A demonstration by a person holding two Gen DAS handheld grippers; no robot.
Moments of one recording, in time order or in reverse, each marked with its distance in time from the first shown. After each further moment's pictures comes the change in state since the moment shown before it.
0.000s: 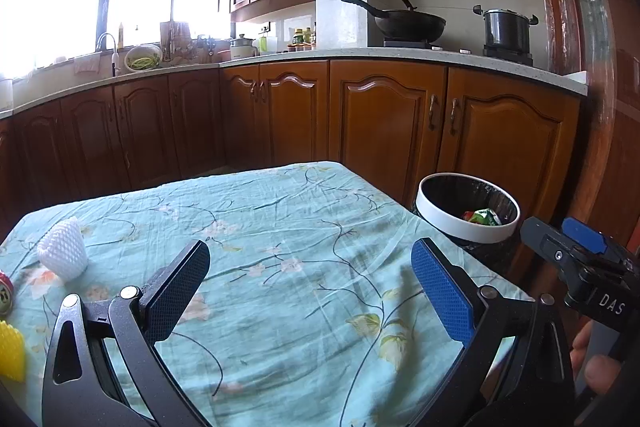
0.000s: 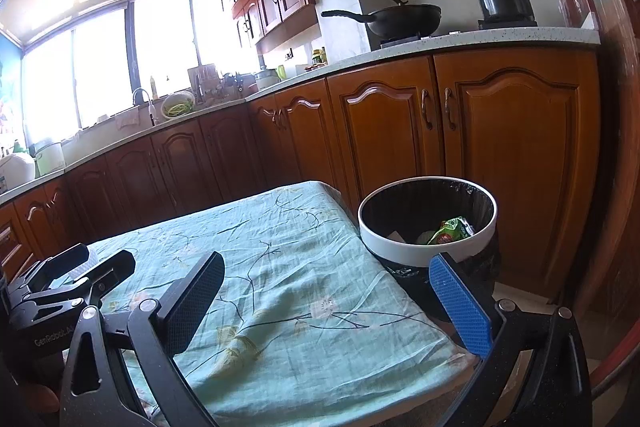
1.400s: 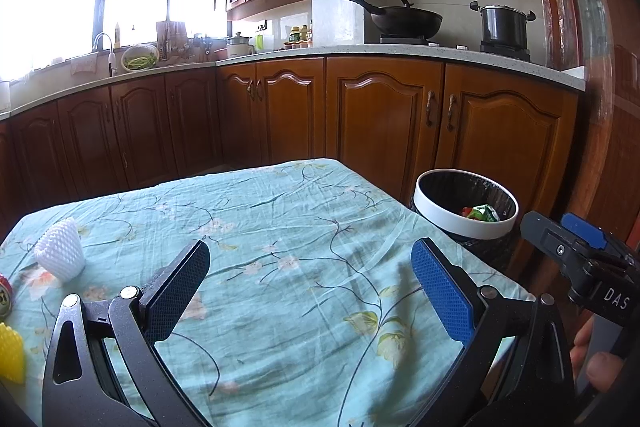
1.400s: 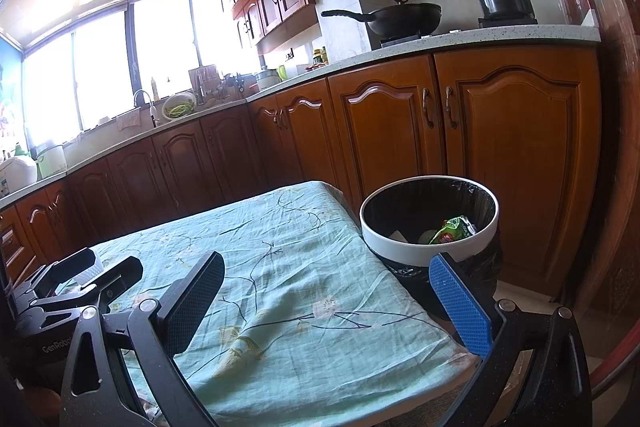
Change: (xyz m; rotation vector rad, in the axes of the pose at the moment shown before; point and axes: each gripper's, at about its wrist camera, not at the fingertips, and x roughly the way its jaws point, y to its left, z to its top) left arm 0.001 -0.002 0.000 0.005 0.011 -0.005; right arm -0.001 0.000 0.000 0.006 0.001 0.004
